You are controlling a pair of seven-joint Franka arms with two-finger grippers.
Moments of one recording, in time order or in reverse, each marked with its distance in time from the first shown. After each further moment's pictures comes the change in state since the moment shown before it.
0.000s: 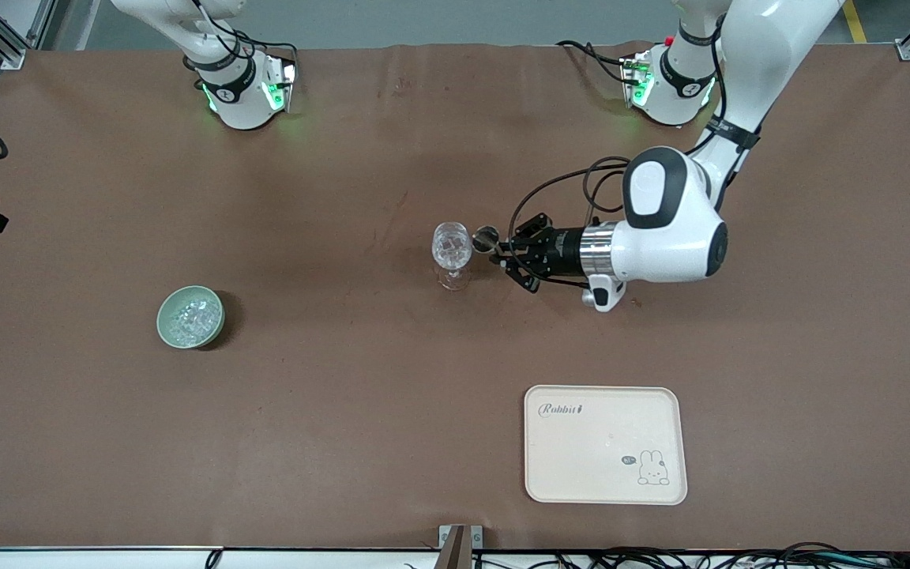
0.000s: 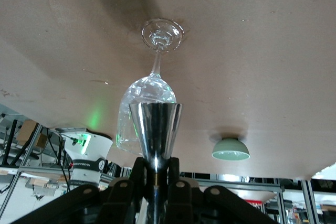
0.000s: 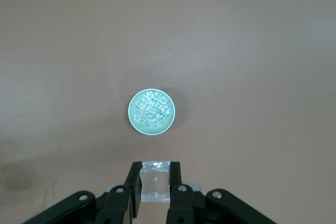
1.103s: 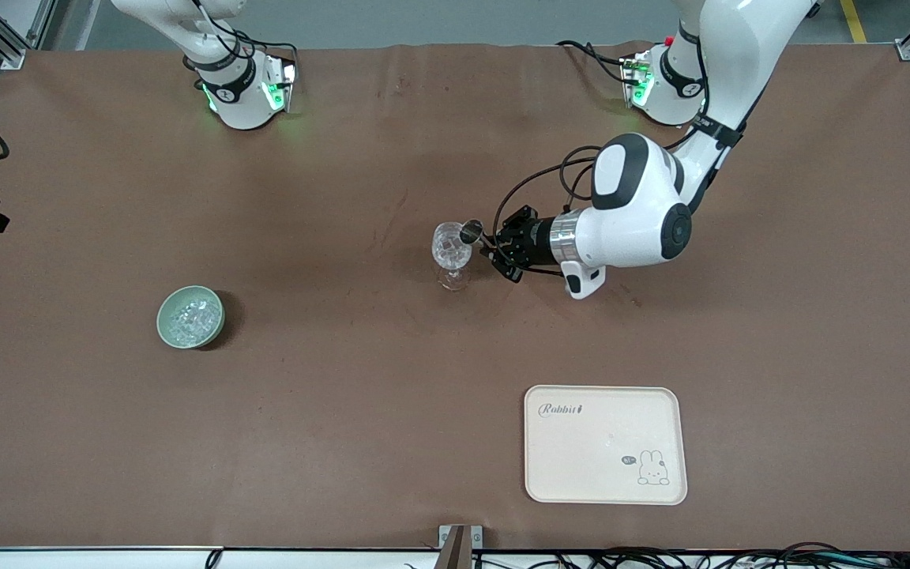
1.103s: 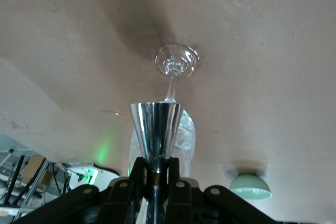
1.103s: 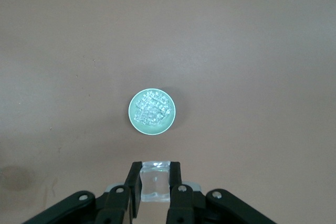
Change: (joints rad) left arm -0.066 0.000 0.000 -0.003 0.199 0.046 -0.146; right arm 0.001 0.000 0.001 0.000 0.000 0.000 0.000
